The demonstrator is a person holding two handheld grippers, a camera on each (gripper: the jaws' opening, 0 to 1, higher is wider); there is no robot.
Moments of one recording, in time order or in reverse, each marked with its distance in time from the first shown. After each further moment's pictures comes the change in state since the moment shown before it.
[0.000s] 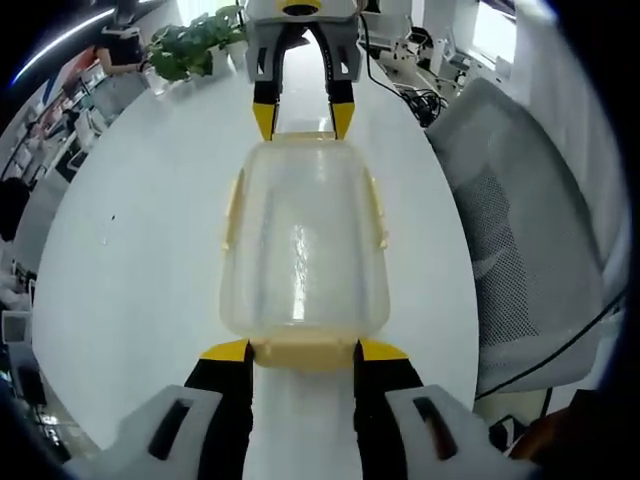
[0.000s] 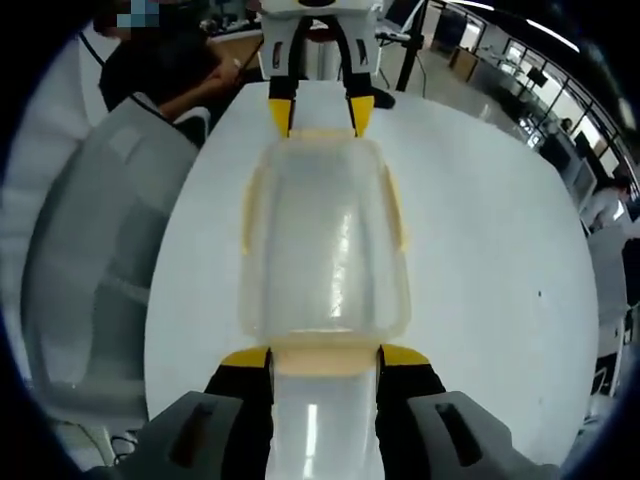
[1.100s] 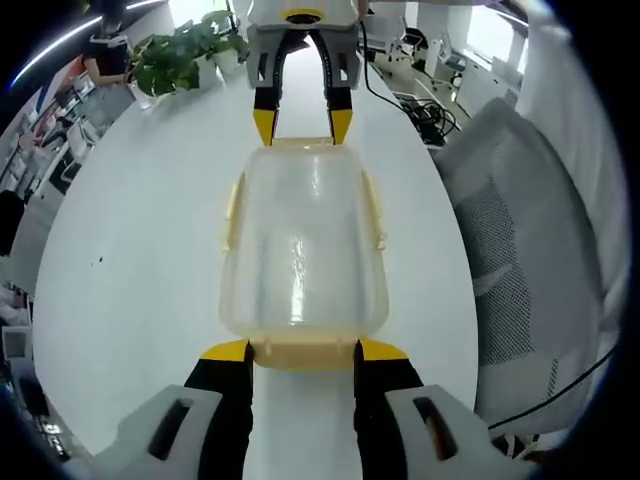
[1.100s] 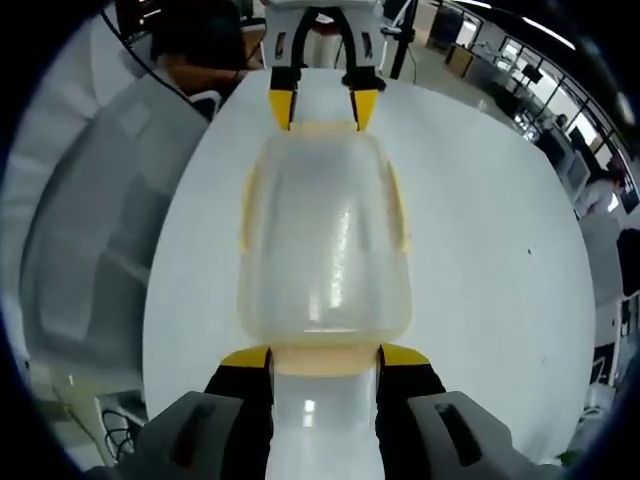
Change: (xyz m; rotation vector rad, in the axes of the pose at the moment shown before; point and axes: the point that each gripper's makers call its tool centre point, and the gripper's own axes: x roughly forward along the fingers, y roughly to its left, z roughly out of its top) left arm 0.027 -0.002 0.068 0.020 -0.013 -0.010; right arm -0.028 0.004 -0.067 0.007 0.013 -0.023
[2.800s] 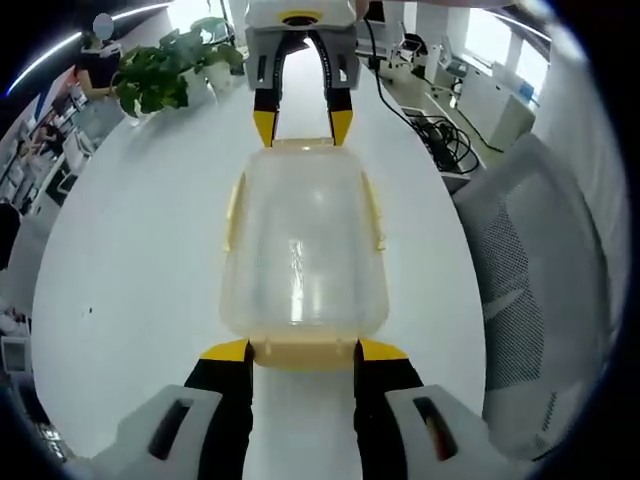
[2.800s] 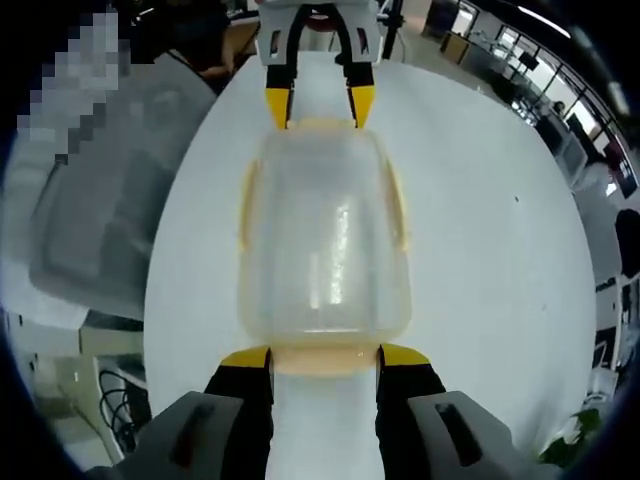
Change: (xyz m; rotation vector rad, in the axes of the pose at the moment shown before) left arm 0.042 0.005 0.074 0.009 -0.036 -0.003; right arm -0.031 -0.001 -0.081 0.024 0.053 0.007
